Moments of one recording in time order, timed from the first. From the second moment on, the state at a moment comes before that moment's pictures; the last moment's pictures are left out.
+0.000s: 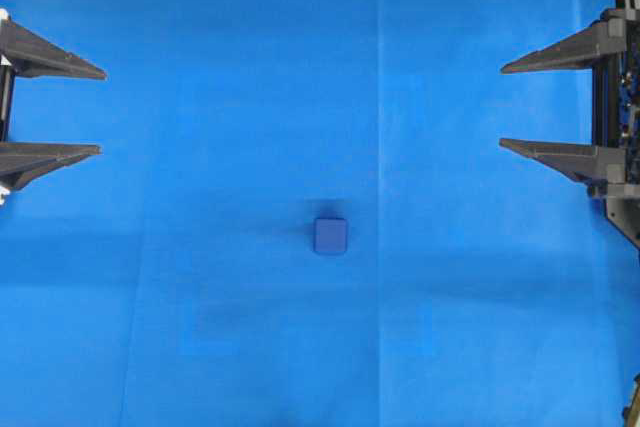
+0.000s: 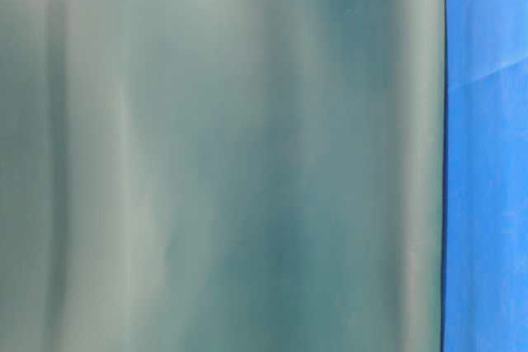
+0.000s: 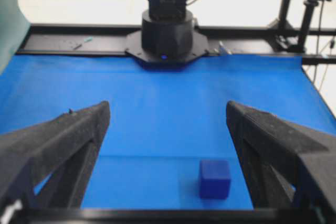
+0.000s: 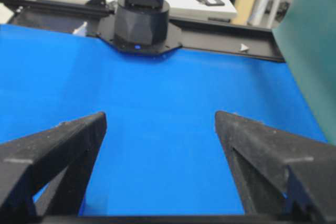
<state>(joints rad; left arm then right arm) -0.01 -0.98 1.18 0.01 -0.28 -0.01 -0.04 -0.93 1.13 0.00 -0.19 0.02</state>
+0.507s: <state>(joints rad) -0.06 -0.98 1.18 0.01 -0.28 -0.01 -0.04 -0.93 1.13 0.00 -0.19 0.02</state>
